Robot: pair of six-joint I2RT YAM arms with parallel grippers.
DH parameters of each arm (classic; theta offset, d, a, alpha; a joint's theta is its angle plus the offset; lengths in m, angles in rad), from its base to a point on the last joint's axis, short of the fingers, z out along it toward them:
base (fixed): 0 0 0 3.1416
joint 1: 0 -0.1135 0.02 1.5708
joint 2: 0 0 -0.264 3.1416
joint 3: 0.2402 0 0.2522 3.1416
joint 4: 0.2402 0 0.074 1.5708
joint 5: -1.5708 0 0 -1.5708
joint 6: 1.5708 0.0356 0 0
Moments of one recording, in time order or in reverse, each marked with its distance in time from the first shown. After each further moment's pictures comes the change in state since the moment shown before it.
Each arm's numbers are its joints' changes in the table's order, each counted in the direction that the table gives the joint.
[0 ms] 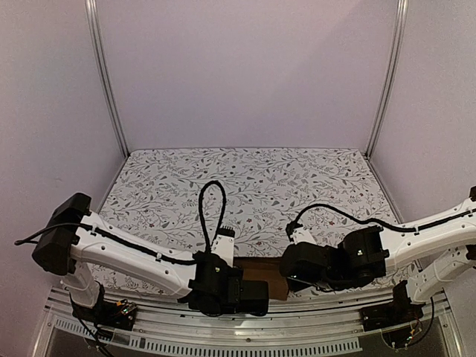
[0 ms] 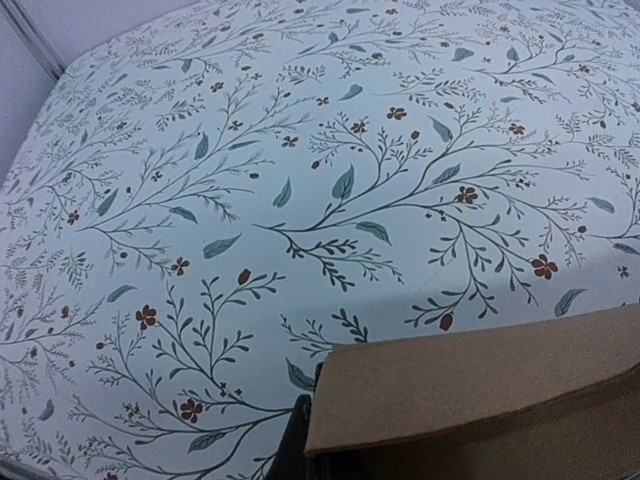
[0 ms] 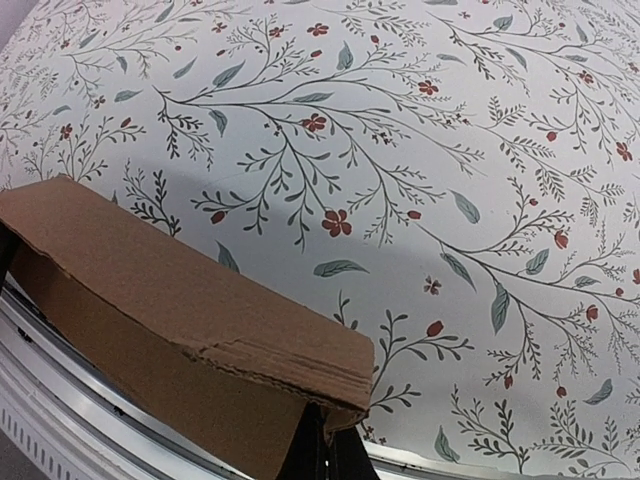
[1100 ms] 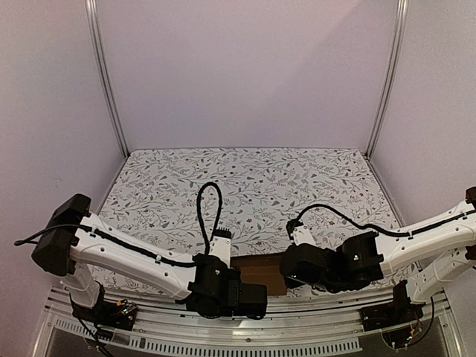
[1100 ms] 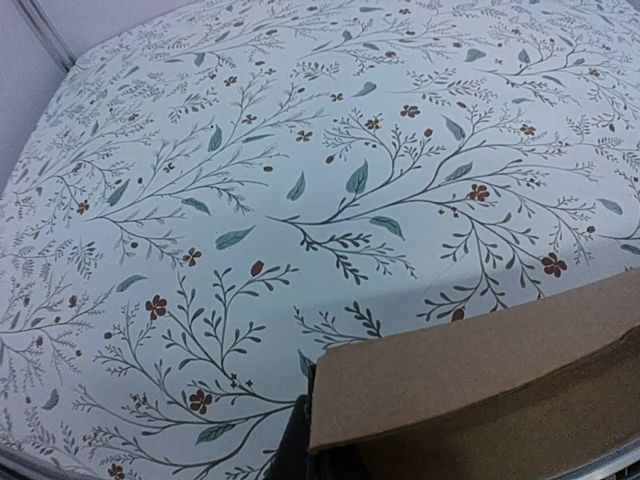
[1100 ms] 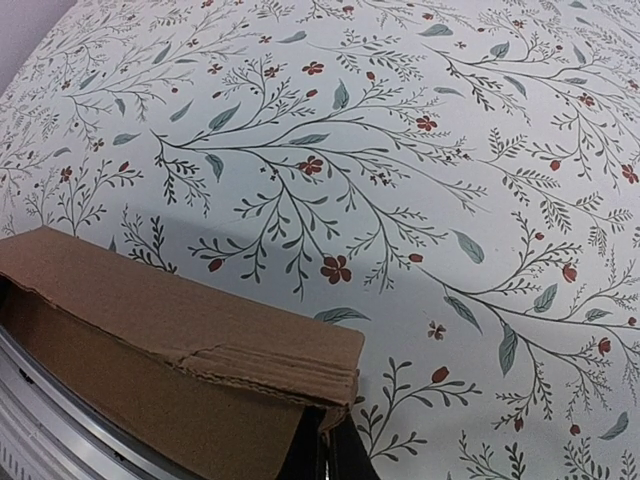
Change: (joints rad) left arm 0.013 -0.001 -0.002 0.055 0.001 -0.069; right arm 0.022 0.012 -0.080 -0.176 -0.074 -0.021
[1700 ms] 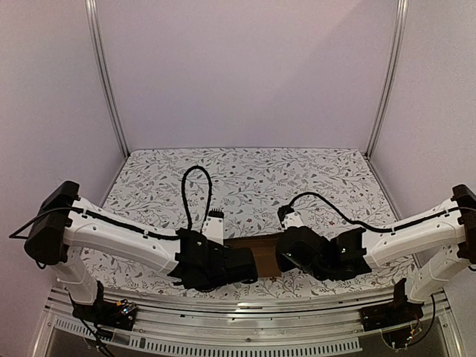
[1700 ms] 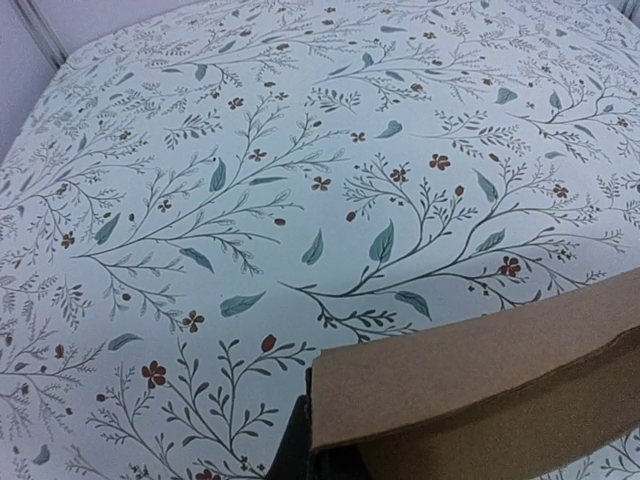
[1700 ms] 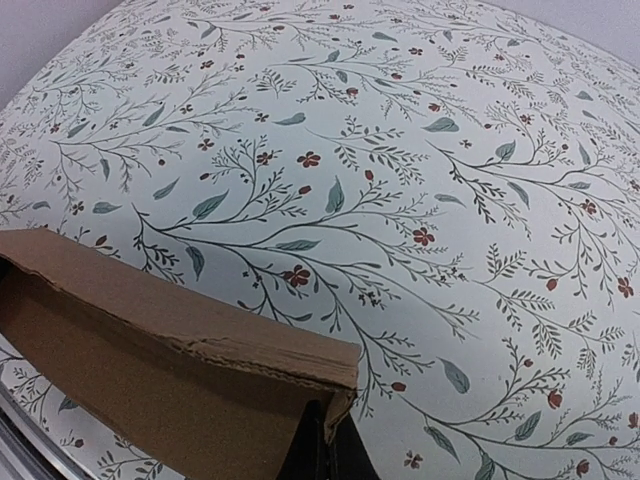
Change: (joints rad) left arm -0.160 -0.100 -0.128 -0.259 -0.001 0.217; right arm 0.127 0.071 -0.056 -0.317 -0.060 -0.296
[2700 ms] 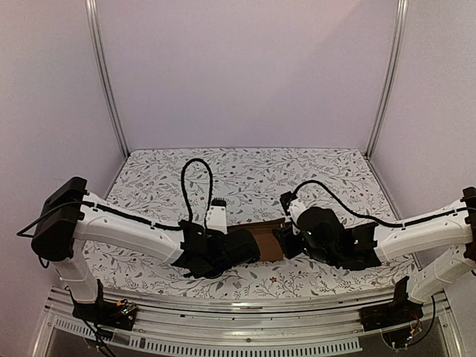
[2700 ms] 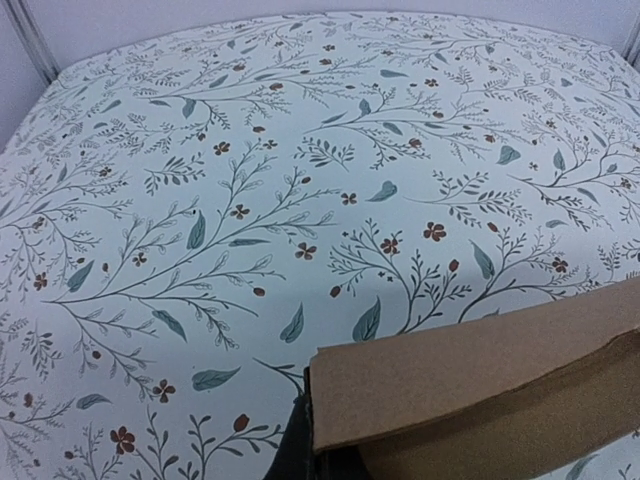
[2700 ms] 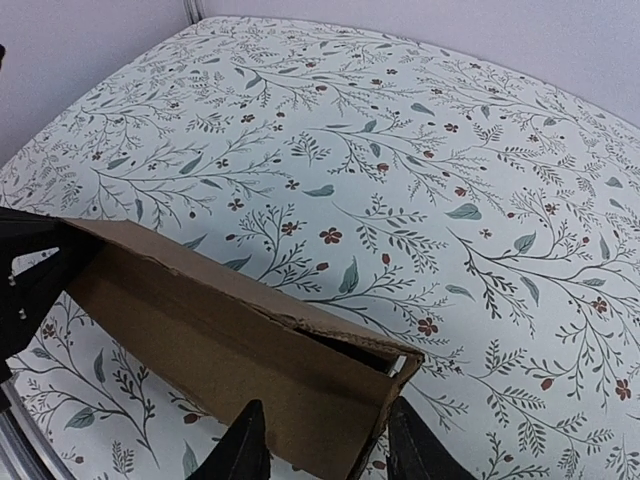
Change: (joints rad) left arm -0.110 0.029 -0.036 -0.273 0.021 0.169; right arm 0.142 -0.057 -0.103 -0.309 0.141 -0.311
